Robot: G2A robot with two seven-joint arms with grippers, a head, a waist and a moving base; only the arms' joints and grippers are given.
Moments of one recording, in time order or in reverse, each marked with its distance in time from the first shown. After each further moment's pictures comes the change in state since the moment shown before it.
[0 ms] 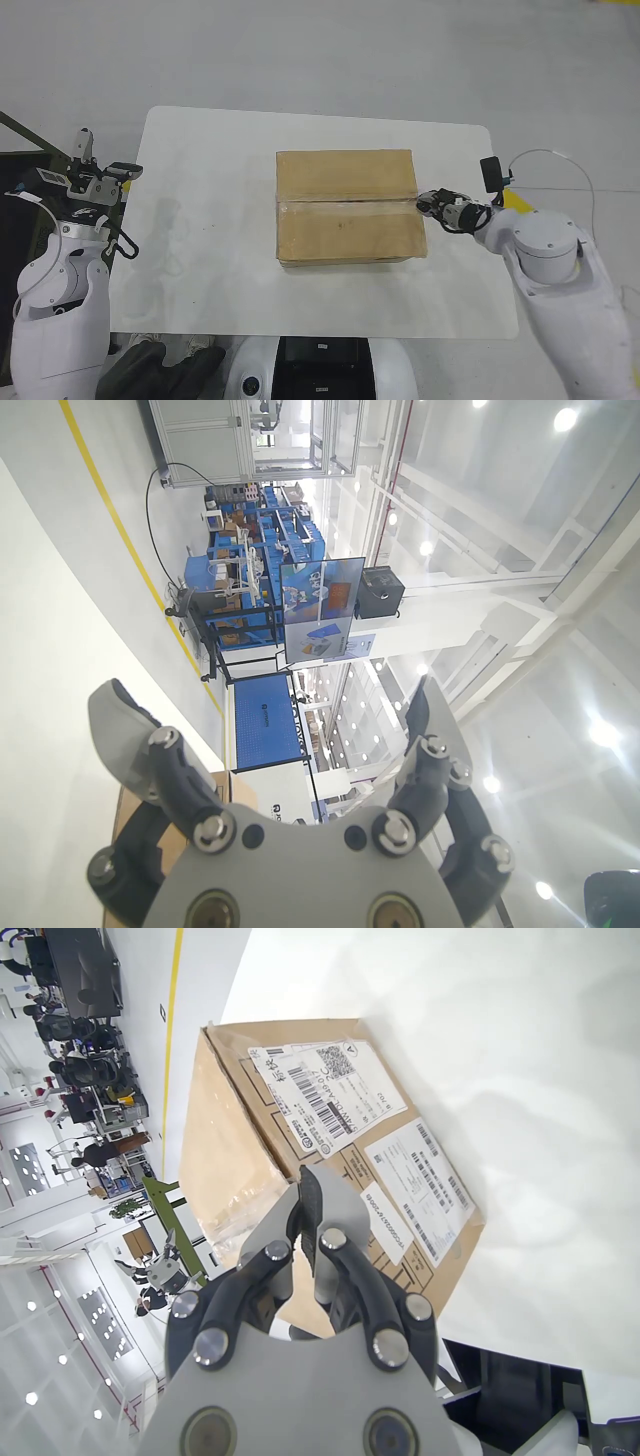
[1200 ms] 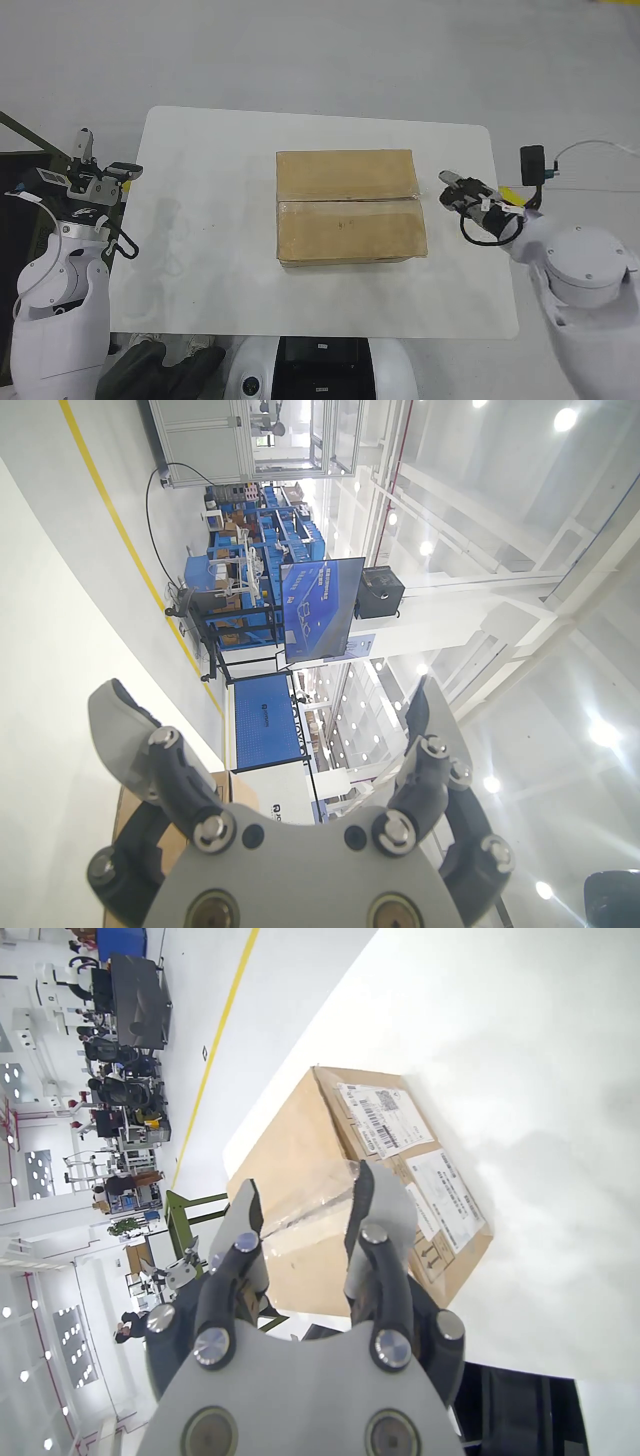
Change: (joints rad) left arm 0.000 0.000 0.000 0.000 0.000 0.000 0.000; right arm -0.094 0.021 0.119 -0.250 -0.009 0.020 -0.092
